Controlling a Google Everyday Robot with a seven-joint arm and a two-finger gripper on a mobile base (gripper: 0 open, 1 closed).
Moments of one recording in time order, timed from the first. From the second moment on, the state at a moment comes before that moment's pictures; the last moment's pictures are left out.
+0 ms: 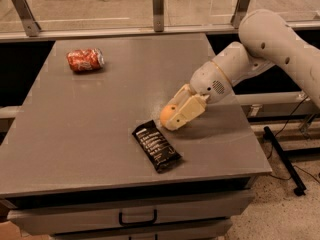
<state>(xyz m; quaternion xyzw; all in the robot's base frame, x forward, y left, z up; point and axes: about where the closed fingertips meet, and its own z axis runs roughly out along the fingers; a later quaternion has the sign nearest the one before) 0.509 -0.038 0.841 -0.60 0.67 0.39 0.19</state>
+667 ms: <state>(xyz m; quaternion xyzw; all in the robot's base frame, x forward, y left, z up) 0.498 -0.027 0.840 -0.60 0.66 0.40 0.19</state>
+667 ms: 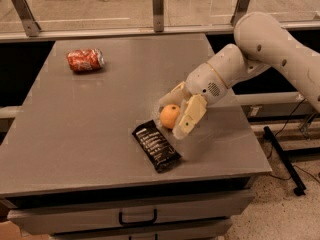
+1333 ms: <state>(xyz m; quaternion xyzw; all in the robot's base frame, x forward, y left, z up) 0.499 -0.027 0.841 -0.60 0.66 0.40 0.19</state>
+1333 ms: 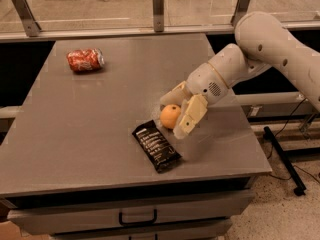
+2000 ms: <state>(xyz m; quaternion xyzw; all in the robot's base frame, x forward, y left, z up) 0.499 -0.027 0.841 -0.60 0.66 0.40 0.19</state>
